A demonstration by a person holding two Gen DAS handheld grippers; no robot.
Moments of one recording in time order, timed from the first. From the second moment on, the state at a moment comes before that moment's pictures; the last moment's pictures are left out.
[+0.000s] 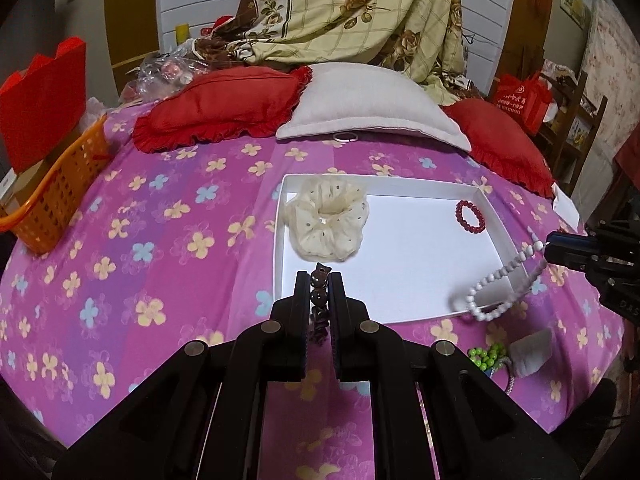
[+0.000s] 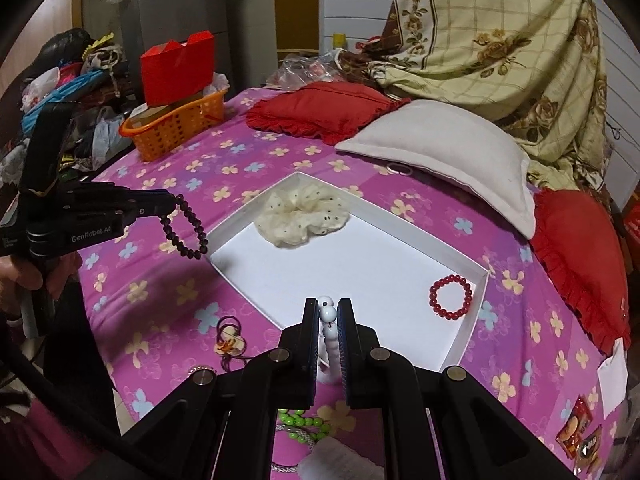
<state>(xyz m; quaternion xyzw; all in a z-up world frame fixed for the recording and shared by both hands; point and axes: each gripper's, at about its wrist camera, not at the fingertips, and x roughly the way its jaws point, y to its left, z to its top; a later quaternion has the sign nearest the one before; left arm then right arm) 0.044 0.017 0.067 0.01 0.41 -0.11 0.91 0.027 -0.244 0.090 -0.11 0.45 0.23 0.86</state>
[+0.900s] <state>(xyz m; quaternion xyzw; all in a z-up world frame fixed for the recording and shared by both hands) 0.108 -0.013 0.029 -0.02 0.44 -0.12 0.89 0.117 -0.222 0.051 -0.07 0.47 0.22 0.85</state>
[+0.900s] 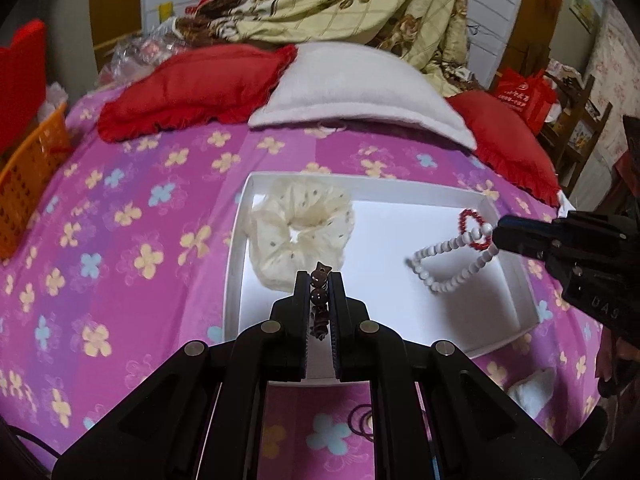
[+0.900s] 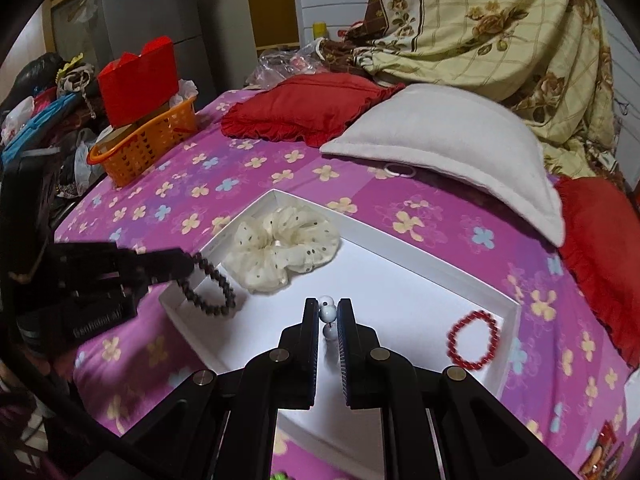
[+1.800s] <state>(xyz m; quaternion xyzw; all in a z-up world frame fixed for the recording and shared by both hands) 0.124 0.005 -0.022 -0.02 0.47 -0.09 0.88 0.226 -0.234 -0.043 -0.01 0.52 0.13 0.84</state>
